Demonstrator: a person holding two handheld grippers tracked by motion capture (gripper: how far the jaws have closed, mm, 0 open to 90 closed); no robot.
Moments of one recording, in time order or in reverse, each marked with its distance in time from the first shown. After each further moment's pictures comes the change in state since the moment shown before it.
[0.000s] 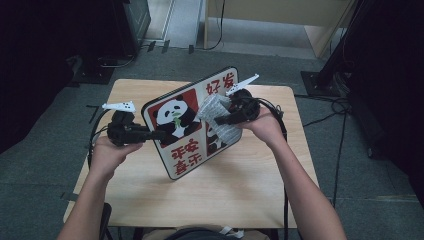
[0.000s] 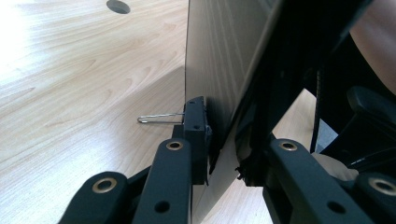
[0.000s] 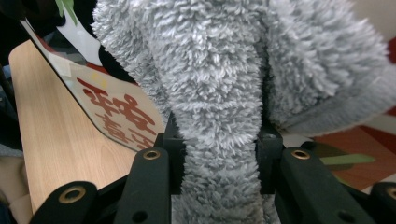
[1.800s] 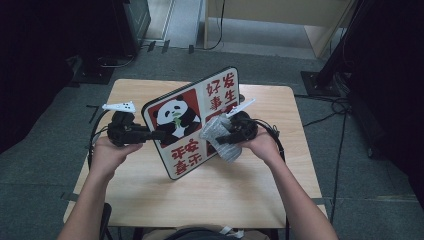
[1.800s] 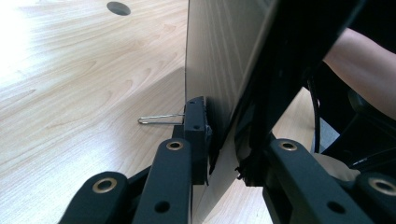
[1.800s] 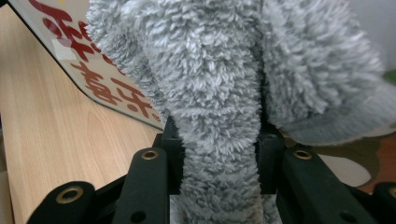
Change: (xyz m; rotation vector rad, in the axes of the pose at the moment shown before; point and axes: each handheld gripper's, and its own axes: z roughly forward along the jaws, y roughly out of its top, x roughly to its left) left arm -0.001 0.000 0.000 -0.006 0.004 0.006; right arm -0.006 -0.059 0.045 0.052 0.039 0.038
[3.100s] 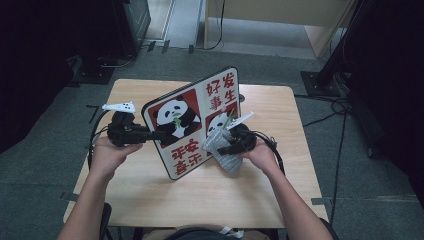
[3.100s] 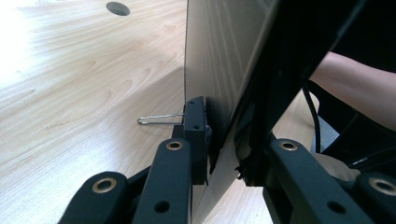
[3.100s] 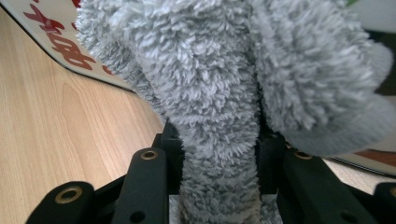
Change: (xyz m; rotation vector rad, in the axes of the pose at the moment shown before) left arm 0.000 0.000 0.000 0.002 -0.001 0.005; right arm -0.009 -0.038 0.033 0.042 0.018 0.044
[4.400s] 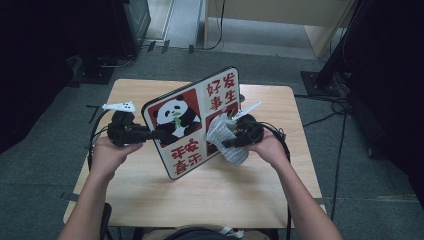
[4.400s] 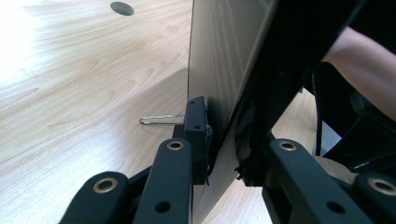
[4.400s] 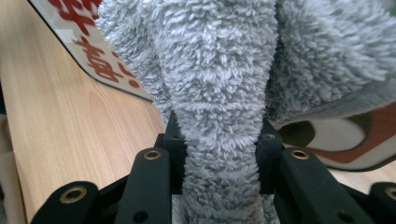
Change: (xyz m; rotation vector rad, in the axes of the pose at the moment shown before) left arm 0.000 0.000 0.000 -0.005 0.010 -0.018; right arm 0.012 0.025 -0.050 -0.013 -0.024 -0.034
